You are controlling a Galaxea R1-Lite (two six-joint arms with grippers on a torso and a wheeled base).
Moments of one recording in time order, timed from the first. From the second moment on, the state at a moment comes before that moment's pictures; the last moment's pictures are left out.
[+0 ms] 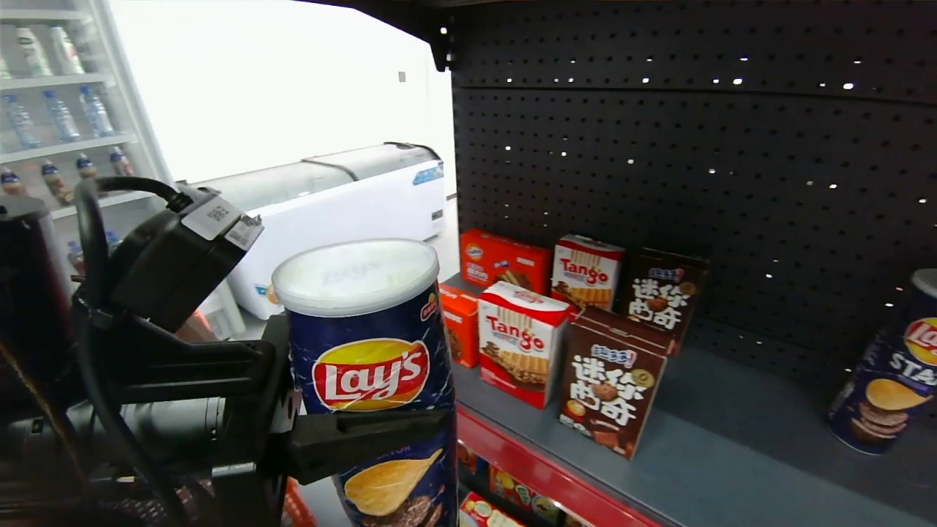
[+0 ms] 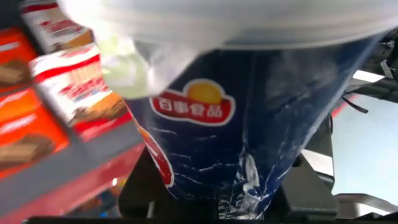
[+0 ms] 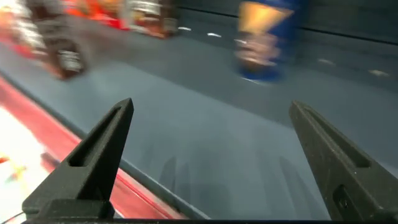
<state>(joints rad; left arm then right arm) -0.58 1.31 -0.69 -0.43 -0.68 0.02 0.00 0.00 0.00 0.00 0.00 0.00</state>
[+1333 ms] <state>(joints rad) -0.58 1.32 -0.69 -0.43 -0.68 0.02 0.00 0.00 0.00 0.00 0.00 0.00</state>
